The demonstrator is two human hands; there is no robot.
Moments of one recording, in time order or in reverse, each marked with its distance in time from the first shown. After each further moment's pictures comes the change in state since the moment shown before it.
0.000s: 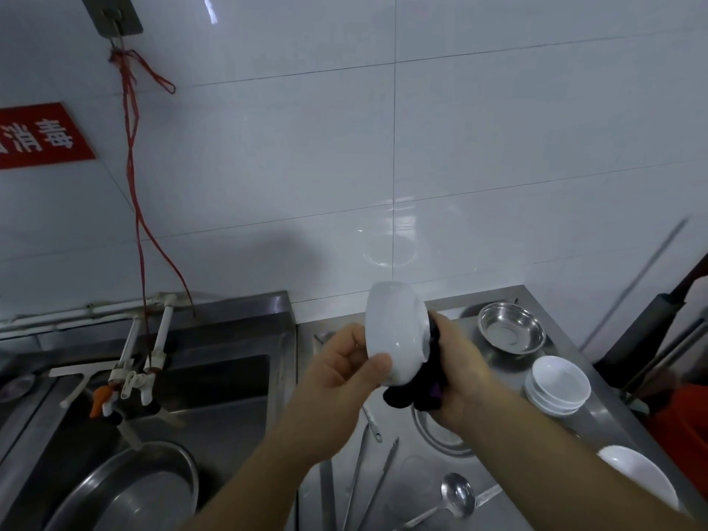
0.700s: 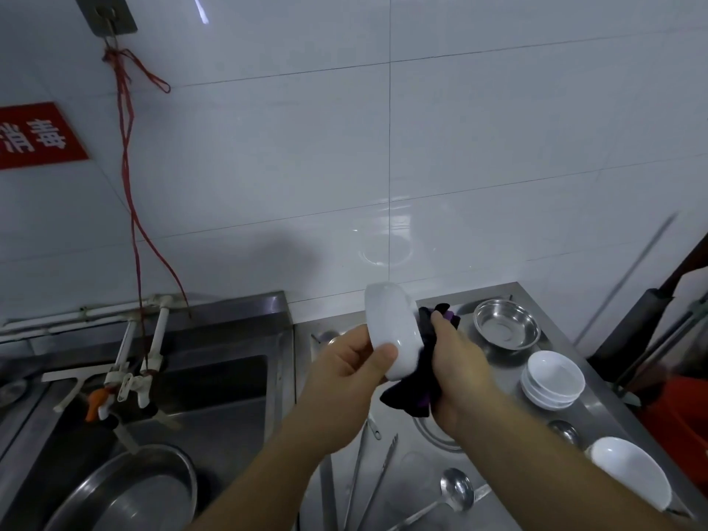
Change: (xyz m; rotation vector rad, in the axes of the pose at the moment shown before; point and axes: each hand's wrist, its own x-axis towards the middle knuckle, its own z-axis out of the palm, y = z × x) left_hand 0.005 -0.003 0.008 0.039 0.064 -0.062; right_hand 0.000 0.013 0.005 0.014 0.311 -0.274
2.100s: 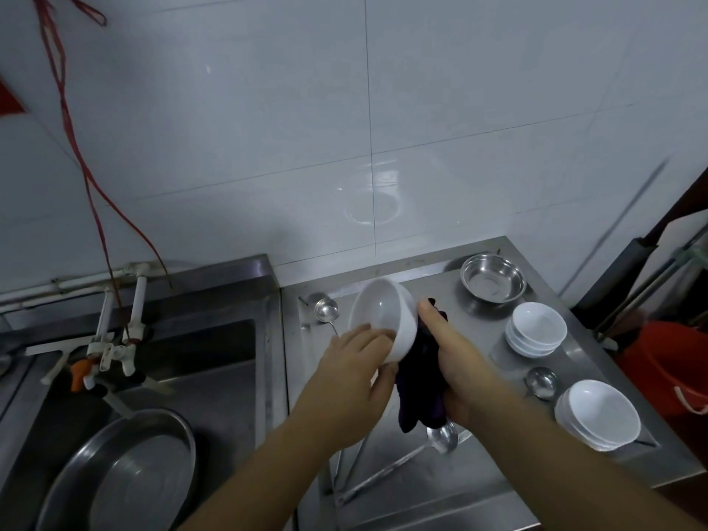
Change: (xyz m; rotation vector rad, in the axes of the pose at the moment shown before) left_hand -0.014 -0.067 0.006 1.061 -0.144 0.231; right_hand 0.013 0.039 -0.065 0.011 -0.308 0.173
